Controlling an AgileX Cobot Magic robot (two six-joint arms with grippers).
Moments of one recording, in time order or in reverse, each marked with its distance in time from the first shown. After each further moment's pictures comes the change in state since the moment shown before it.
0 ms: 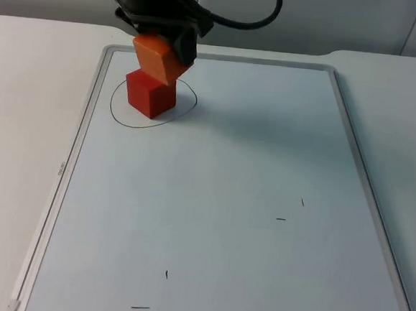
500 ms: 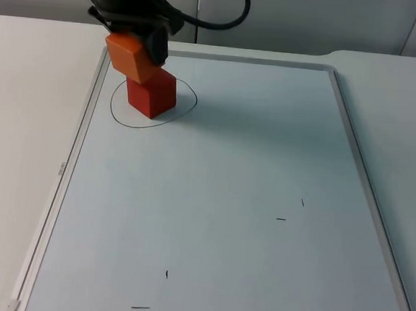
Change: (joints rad) right arm 0.000 0.000 0.000 0.021 0.006 0.000; left arm 0.062 0.036 -0.052 0.007 0.056 0.006
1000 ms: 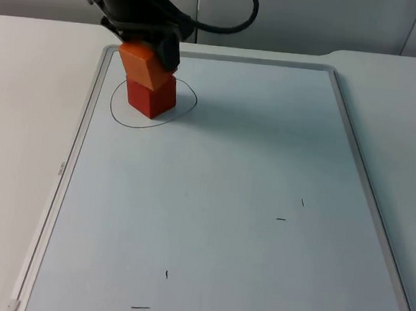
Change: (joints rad) right arm 0.000 0.000 0.000 0.000 0.020 -0.002; left arm -0.002 0.033 -0.002 -0.057 -0.027 0.023
